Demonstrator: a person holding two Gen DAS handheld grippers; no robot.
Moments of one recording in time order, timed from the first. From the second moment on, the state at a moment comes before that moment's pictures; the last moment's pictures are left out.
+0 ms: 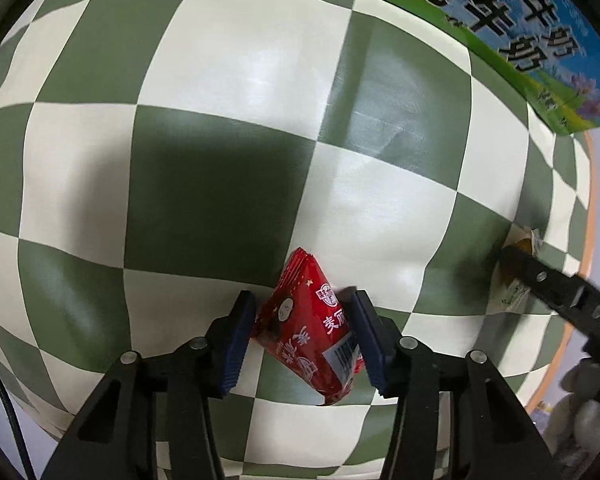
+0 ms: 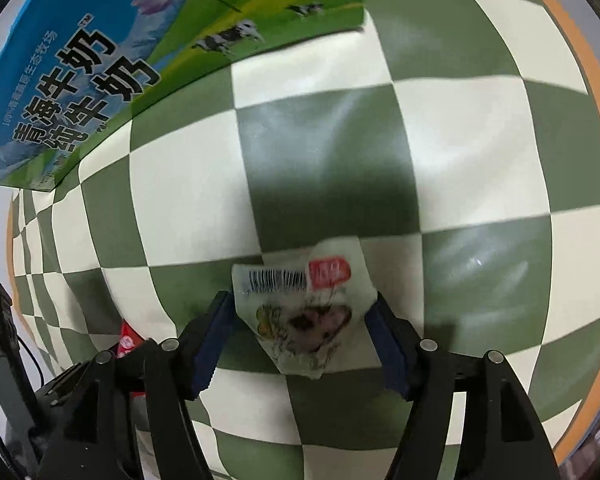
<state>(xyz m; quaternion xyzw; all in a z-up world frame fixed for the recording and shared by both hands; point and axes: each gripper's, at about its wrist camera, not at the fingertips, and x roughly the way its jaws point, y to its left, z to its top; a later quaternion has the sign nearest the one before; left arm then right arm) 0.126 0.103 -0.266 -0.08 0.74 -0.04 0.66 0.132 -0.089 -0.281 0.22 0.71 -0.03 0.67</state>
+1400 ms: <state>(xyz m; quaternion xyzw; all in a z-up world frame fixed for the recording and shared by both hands) 0.263 0.080 -0.057 -0.09 0.61 -0.15 0.77 0.199 -0.092 -0.081 0.23 0.56 0.08 0.80</state>
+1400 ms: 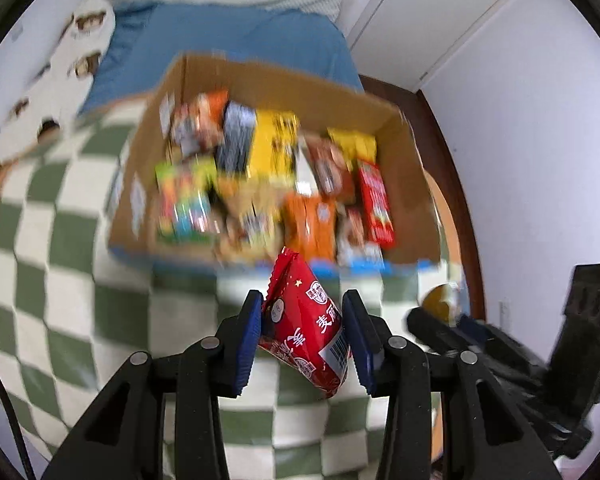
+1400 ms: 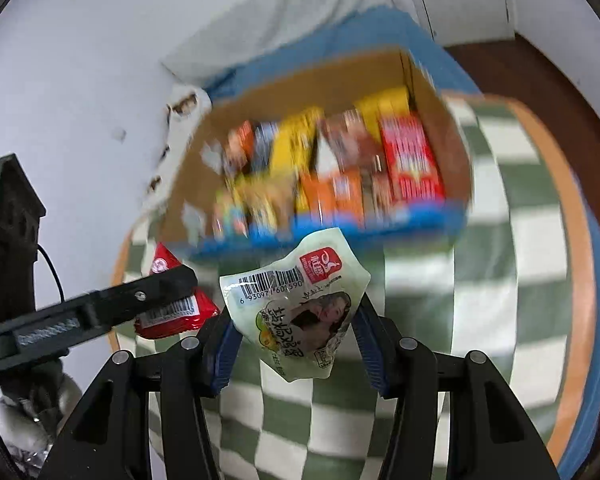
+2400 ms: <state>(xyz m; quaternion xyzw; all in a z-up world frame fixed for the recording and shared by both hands) 0.358 0.075 -0.155 0.02 0.67 -0.05 0.74 0.327 -0.119 -0.144 0.10 0.66 -0.04 0.74</state>
